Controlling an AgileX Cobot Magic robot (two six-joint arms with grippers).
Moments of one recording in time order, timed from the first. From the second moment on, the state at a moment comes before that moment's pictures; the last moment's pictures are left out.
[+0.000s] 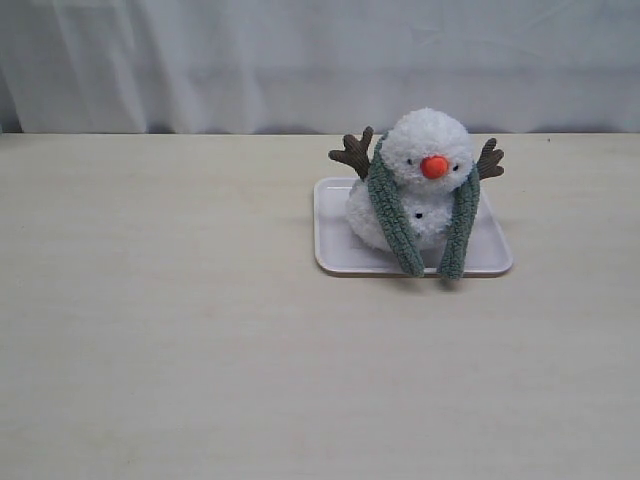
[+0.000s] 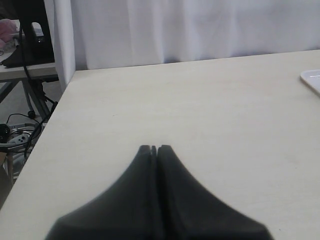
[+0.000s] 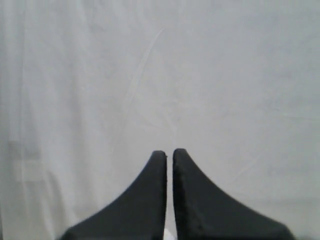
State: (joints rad) left arm -0.03 0.00 0.00 -0.01 0.33 0.10; right arm 0.10 0.01 -0.59 0.06 0.40 0.04
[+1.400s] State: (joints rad) left arm -0.03 0.00 0.00 -0.01 0.33 0.10; right arm 0.04 0.00 -0.10 -0.23 0.12 0.20
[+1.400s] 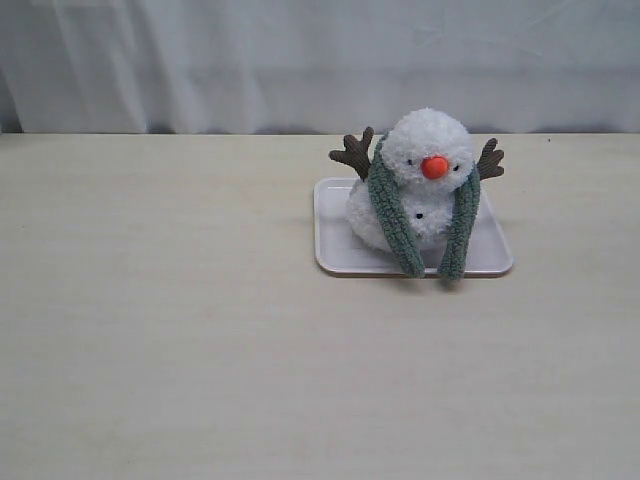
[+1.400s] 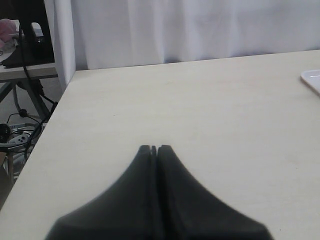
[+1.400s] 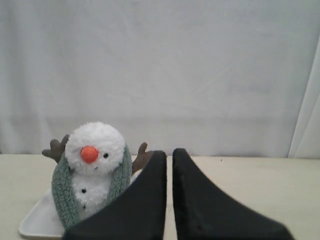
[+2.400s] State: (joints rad) left arm -0.03 0.00 0.00 -0.01 0.33 0.10; right arm 0.04 0.00 0.00 -0.20 0.28 0.20
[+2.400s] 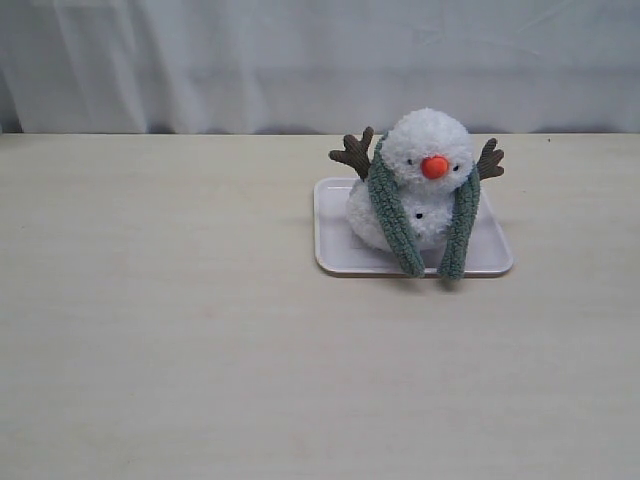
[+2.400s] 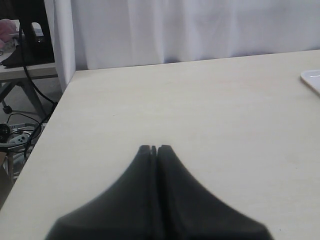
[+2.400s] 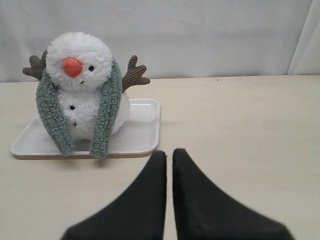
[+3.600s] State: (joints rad) left arm -0.03 0.00 0.00 -0.01 0.33 0.10; right arm 0.04 0.00 0.00 -0.10 0.35 0.06
